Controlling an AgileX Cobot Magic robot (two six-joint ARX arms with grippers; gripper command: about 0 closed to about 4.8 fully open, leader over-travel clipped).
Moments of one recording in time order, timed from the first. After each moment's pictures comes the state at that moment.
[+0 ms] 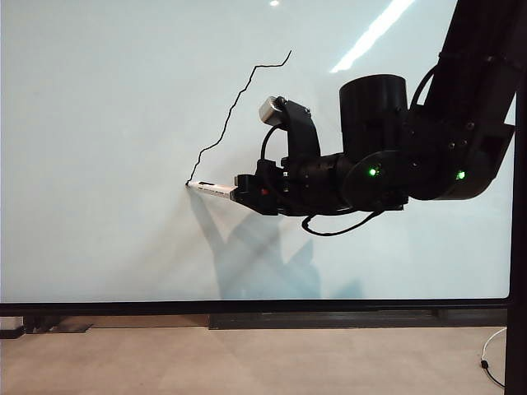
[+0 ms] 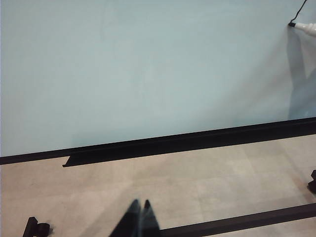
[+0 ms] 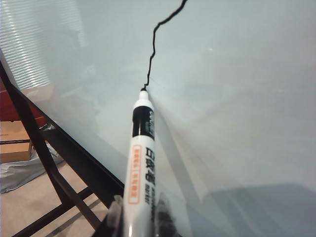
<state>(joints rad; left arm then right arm) 0.04 0.00 0.01 -0.17 0.07 0.12 0.53 2.08 0.95 1.08 -0.33 0.04</state>
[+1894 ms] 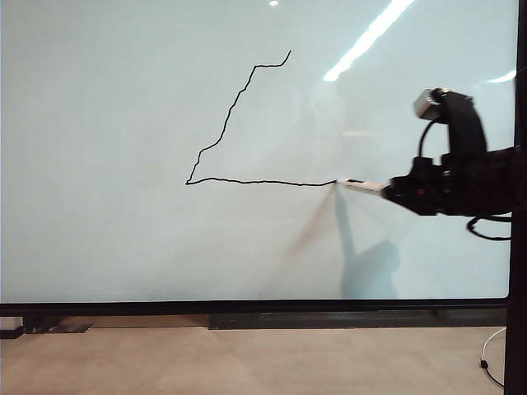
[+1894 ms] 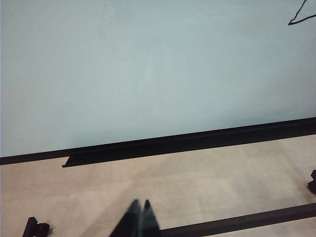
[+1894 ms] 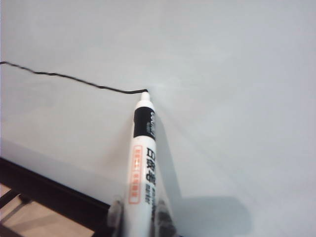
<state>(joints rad) 0.04 0.00 0.01 -0.17 0.07 0.12 0.20 1.86 0.51 1.32 -0.31 0.01</state>
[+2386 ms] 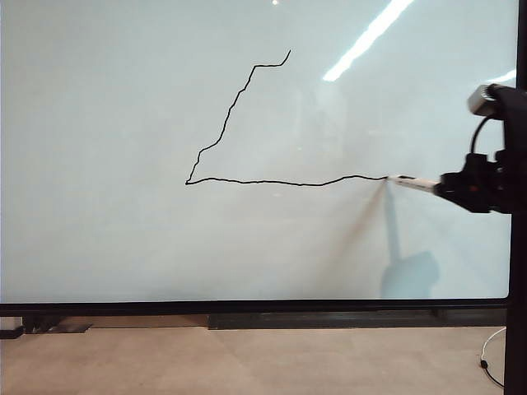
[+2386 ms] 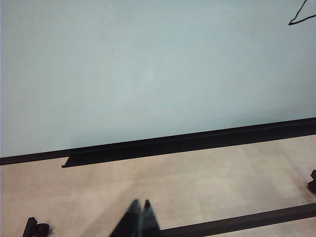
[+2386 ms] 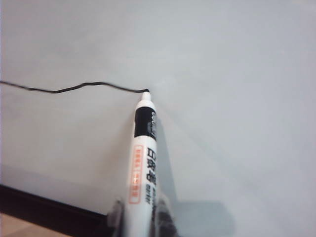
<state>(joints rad) 0.04 0.00 0.01 -0.17 0.07 0.12 0.06 1.82 0.44 1.37 -0.33 0.03</state>
